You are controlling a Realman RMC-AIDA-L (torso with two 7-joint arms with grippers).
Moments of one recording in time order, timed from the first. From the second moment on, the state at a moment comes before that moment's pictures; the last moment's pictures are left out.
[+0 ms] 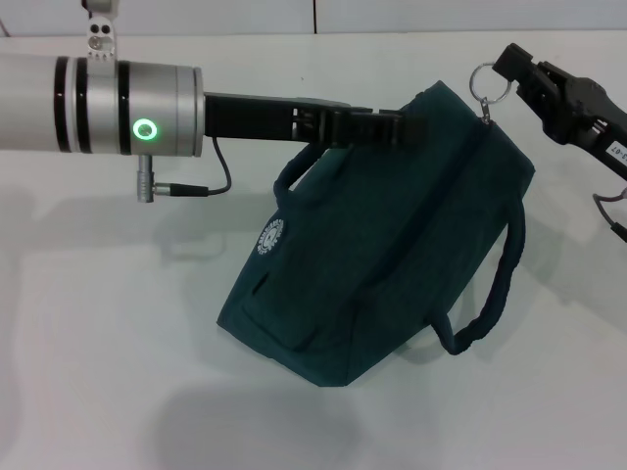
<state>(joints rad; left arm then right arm) -0.76 -2.08 0.92 0.64 1.80 1.54 -1.99 0.47 2.02 -1.50 -0.34 -0.57 -1.45 1.15</state>
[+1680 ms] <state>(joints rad) -0.74 -2.08 0.95 0.65 1.78 1.66 -1.93 0.46 2.01 -1.48 -0.28 -0.54 -1.46 1.17</state>
